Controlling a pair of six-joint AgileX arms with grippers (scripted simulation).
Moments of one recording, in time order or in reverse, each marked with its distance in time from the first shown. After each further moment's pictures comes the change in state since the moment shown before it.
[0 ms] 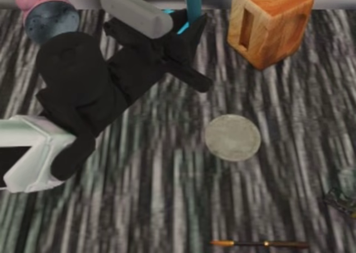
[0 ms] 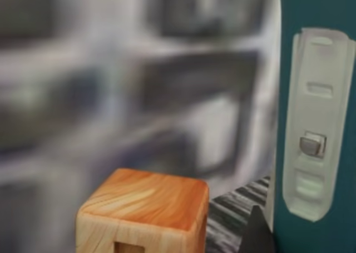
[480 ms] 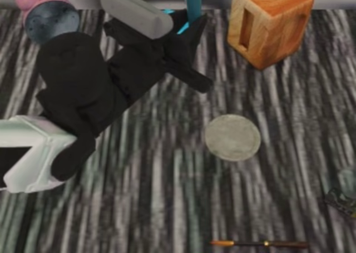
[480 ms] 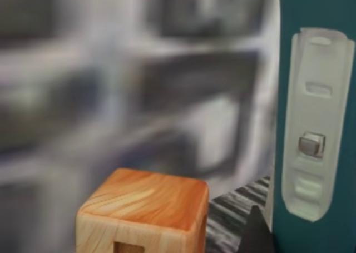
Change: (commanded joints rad) left arm -0.002 -0.001 -0.002 0.001 -0.002 -0.001; right arm 0.032 0.067 0.052 0.031 -0.029 -0.004
